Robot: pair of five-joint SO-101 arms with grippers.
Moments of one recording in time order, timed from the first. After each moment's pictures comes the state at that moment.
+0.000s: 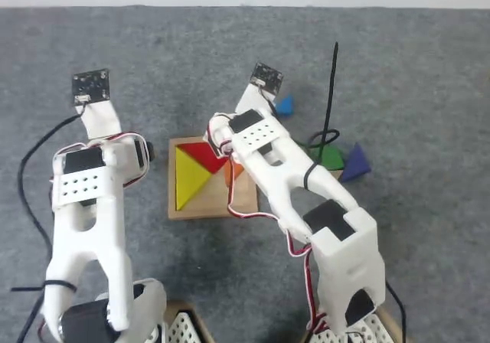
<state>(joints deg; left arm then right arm) -18.4 -23.5 44.1 57.2 4.7 -37.5 26.4 -4.4 50.6 -55.7</state>
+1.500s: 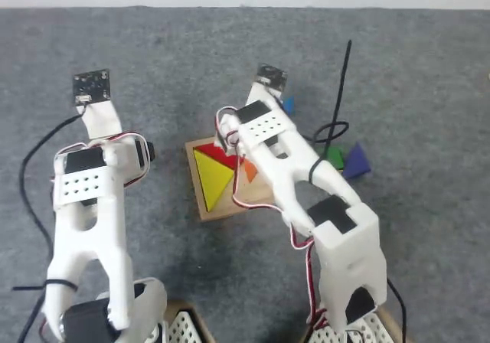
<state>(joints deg) -18.4 -23.5 44.1 57.2 4.7 -33.6 27.6 -7.0 62.2 -50.1</state>
